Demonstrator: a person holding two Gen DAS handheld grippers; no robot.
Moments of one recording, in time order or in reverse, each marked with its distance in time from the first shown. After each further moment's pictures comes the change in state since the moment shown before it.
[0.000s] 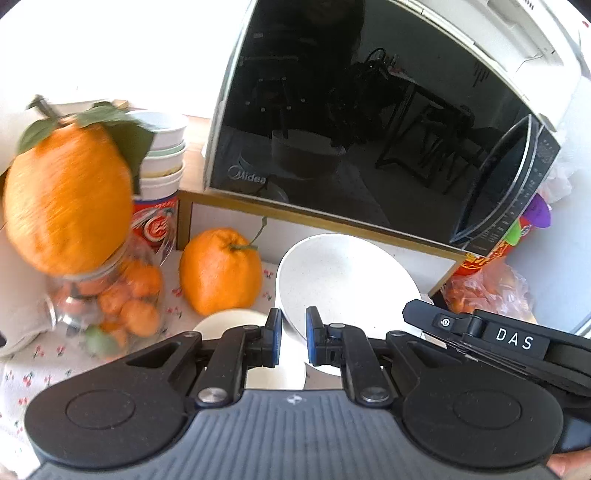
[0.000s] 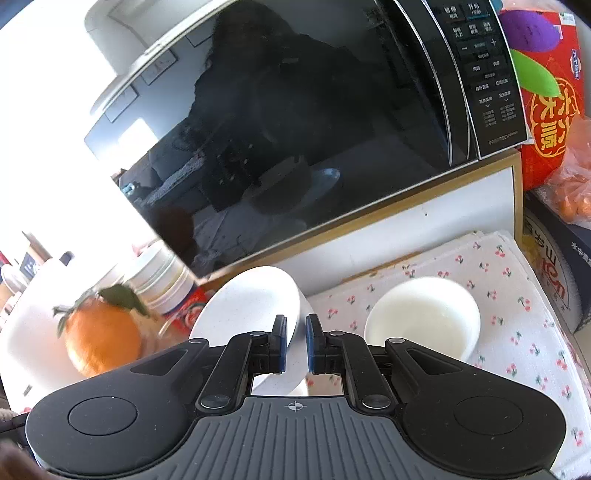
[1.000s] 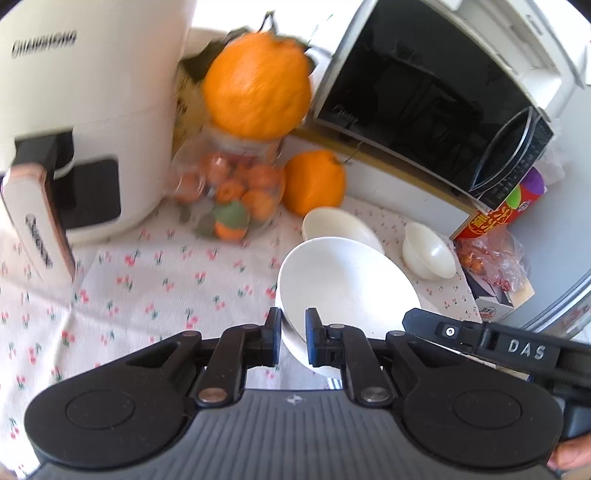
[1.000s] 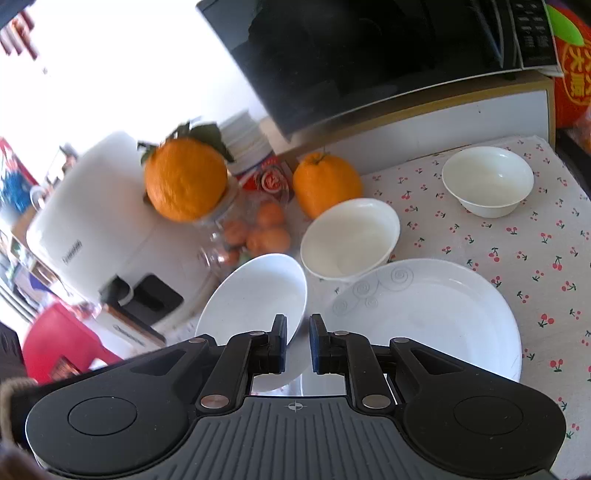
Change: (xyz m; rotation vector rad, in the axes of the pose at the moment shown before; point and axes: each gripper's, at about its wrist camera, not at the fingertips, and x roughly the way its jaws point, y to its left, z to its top) left arm -0.076 0.108 -0.083 -0.073 0.081 -0.022; right arm -0.035 0.079 -0.125 -0.097 0.181 0.057
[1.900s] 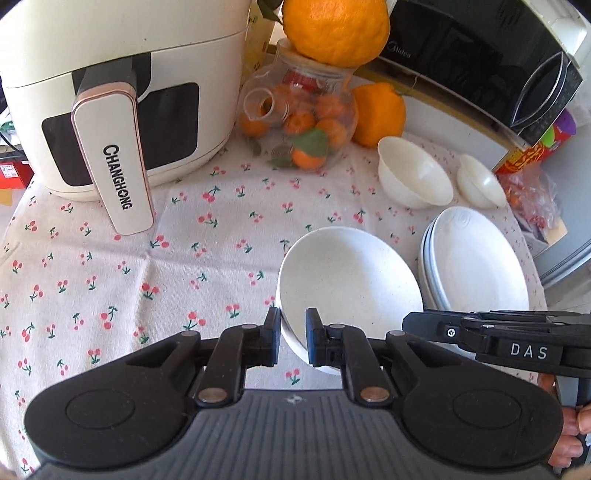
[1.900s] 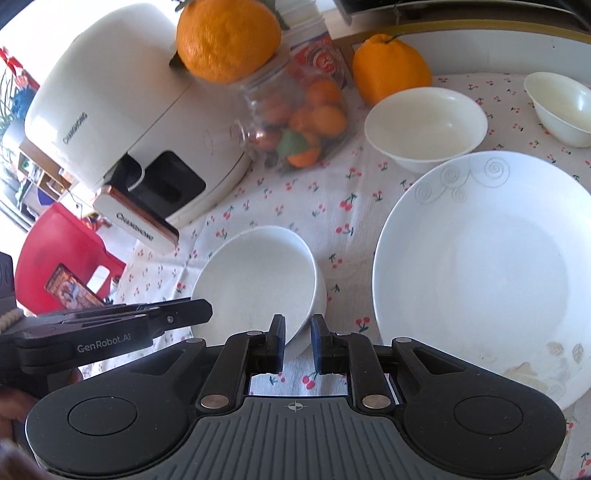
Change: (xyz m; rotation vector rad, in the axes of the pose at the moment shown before) left arm -0.013 0.061 -0.020 0.083 0.181 0.093; right arm 0.057 0.038 -0.042 -0.098 0.280 0.057
